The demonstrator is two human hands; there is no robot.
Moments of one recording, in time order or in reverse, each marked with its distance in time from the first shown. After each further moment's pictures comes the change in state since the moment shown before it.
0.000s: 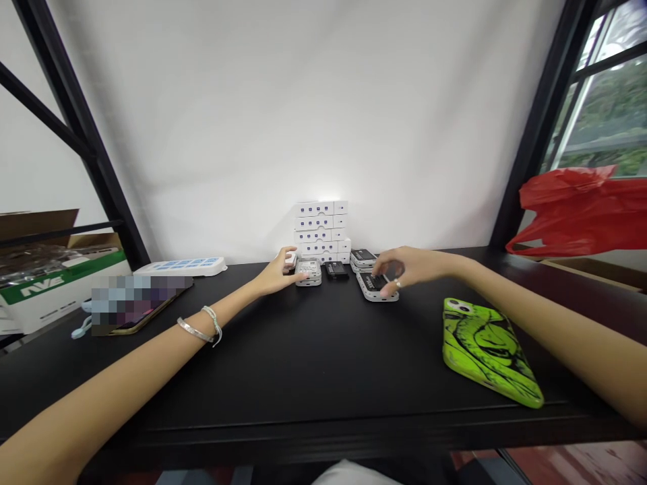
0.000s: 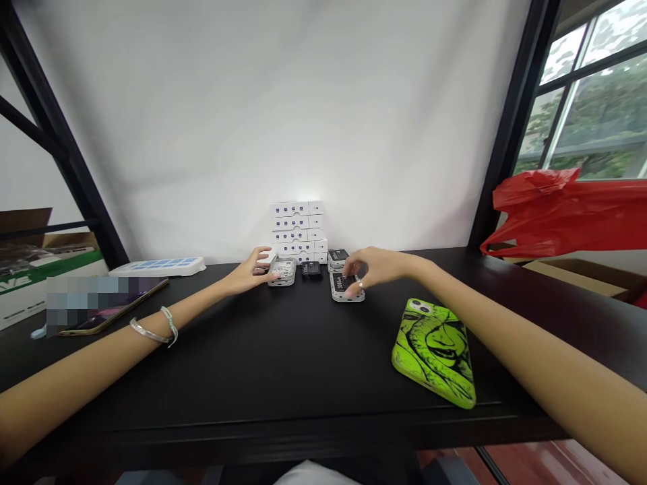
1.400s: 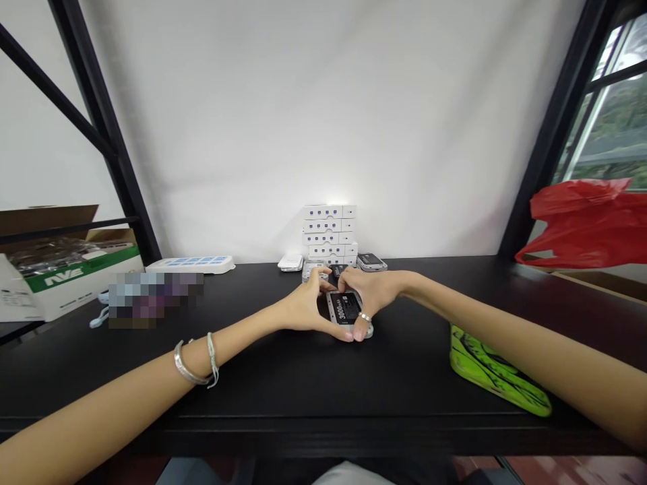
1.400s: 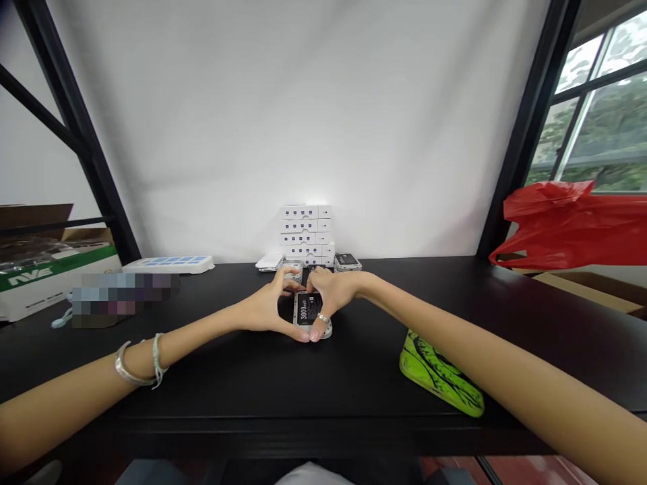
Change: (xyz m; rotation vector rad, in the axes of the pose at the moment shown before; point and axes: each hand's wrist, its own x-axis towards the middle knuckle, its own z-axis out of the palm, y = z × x) left_hand -0.053 0.065 0.034 -0.077 -0.203 0.062; right_hand 0.037 -0.083 0.028 0.005 -0.244 0.028
